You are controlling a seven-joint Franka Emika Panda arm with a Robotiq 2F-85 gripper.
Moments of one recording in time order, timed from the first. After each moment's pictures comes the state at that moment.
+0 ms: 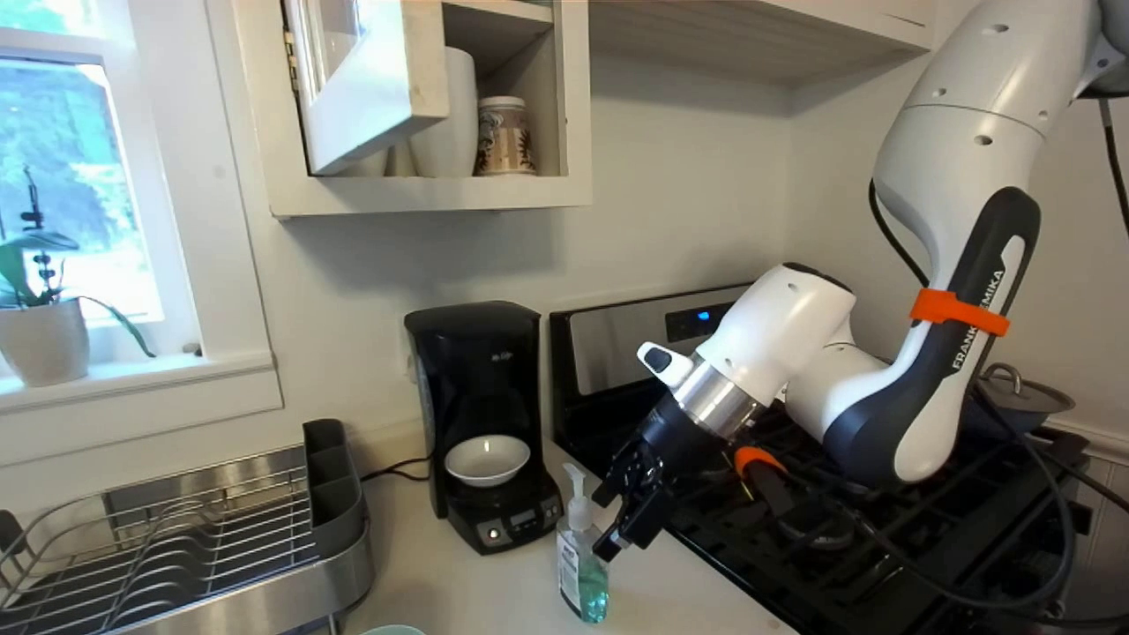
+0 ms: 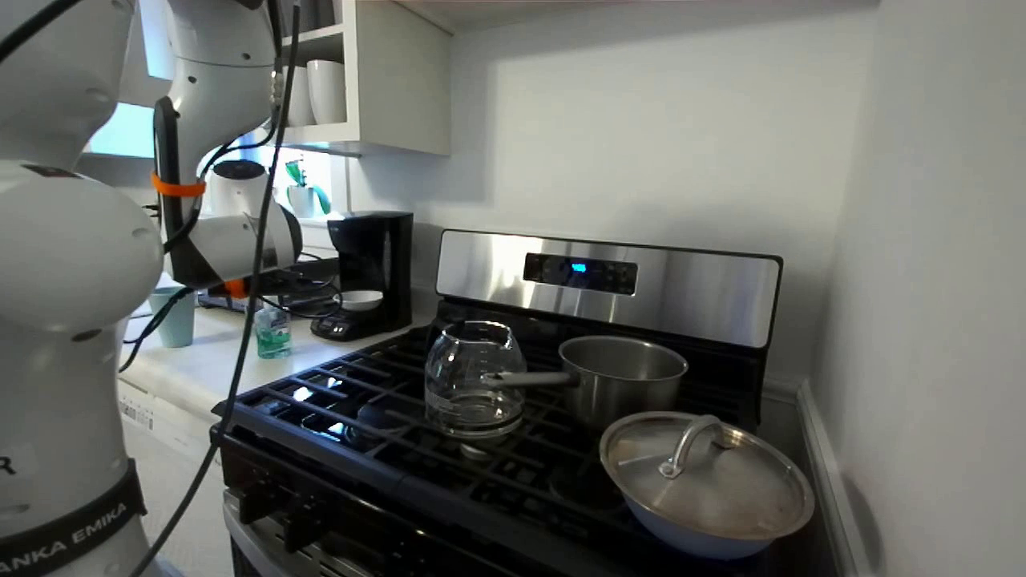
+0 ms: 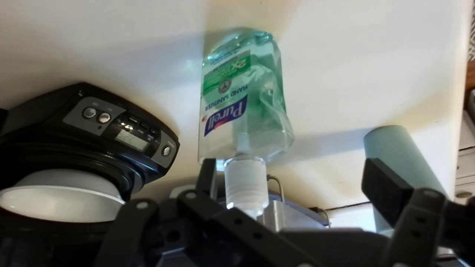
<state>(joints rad) 0.20 0.26 0.39 -2.49 -0.73 3.44 0.33</state>
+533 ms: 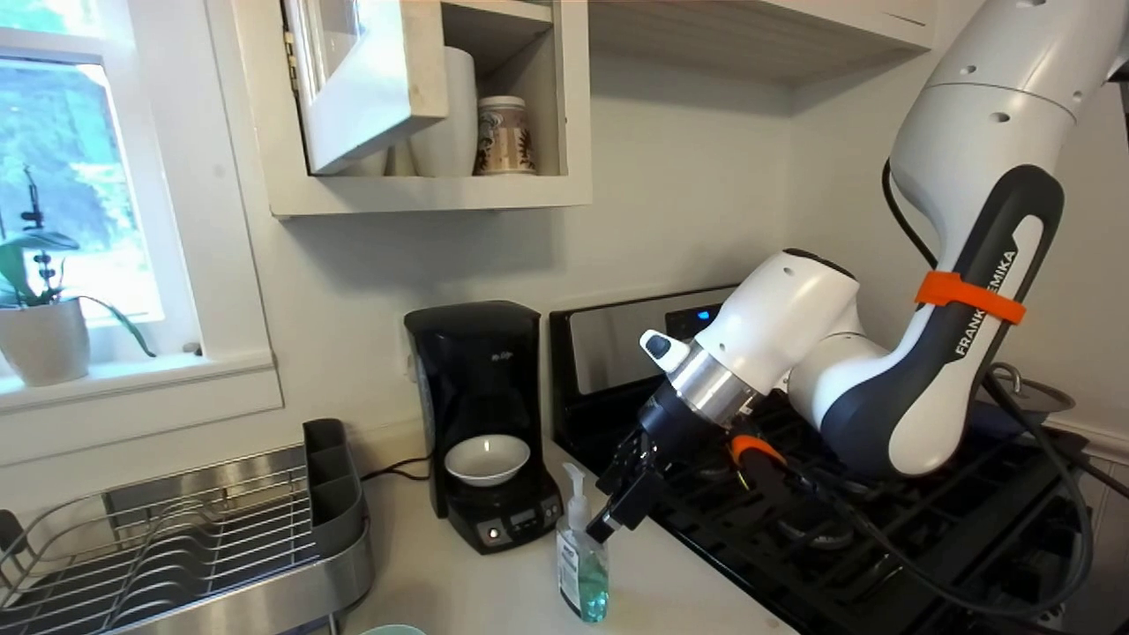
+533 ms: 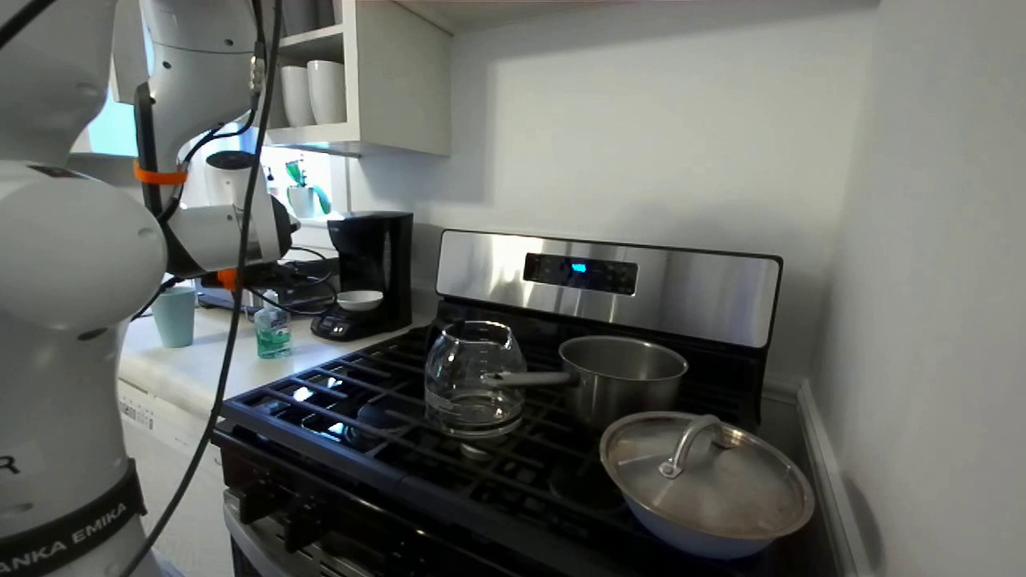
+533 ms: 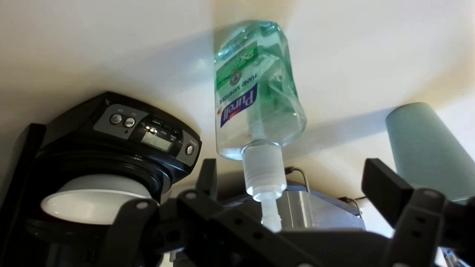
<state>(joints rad) 0.22 0.21 0.40 -2.52 -0.56 3.40 0.33</state>
